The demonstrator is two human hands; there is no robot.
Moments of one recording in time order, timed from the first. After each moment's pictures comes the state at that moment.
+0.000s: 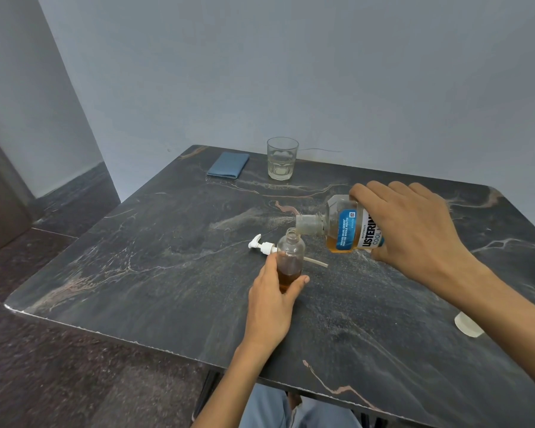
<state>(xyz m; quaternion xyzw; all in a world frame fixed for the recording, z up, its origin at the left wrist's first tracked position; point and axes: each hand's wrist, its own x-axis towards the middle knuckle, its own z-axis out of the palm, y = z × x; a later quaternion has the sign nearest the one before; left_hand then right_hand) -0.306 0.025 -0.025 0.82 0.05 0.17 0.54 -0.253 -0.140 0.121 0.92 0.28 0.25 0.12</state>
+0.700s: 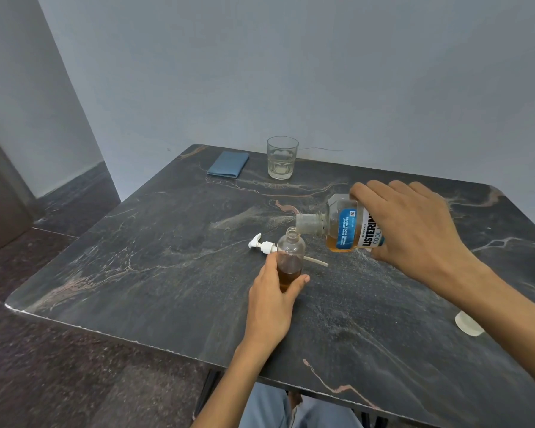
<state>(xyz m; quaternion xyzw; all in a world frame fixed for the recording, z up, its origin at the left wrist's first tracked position) -0.306 0.025 -0.026 0.83 0.05 0.18 0.53 -0.251 -0.141 0.118 0.92 0.28 0.25 0.12</state>
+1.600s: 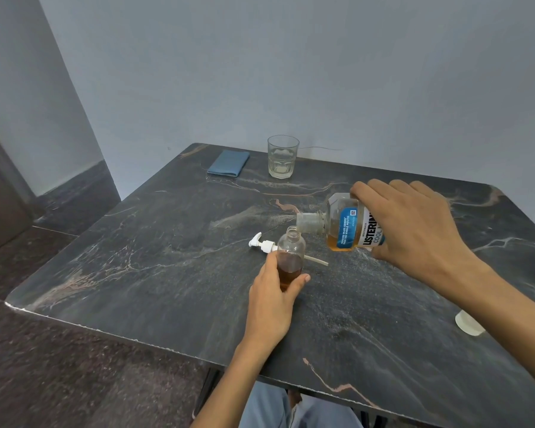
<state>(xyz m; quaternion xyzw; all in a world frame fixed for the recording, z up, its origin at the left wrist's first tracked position) -0.306 0.025 -0.024 0.83 0.06 0.16 0.53 -0.251 -0.140 0.118 0.92 0.28 0.25 0.11</state>
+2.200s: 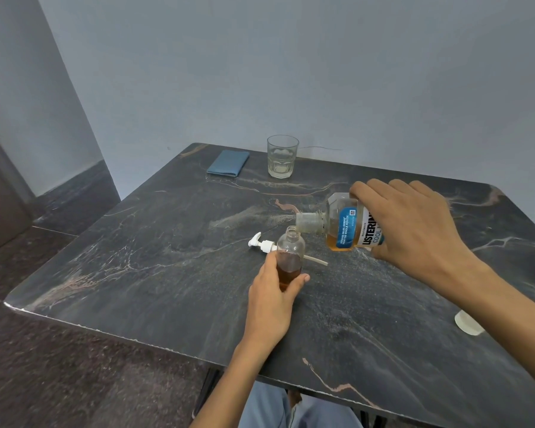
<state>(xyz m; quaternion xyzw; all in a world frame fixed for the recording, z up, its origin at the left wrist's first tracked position) -0.306 0.025 -0.025 0.83 0.06 0.16 0.54 -0.252 -0.140 0.120 0.92 0.28 0.24 0.13</state>
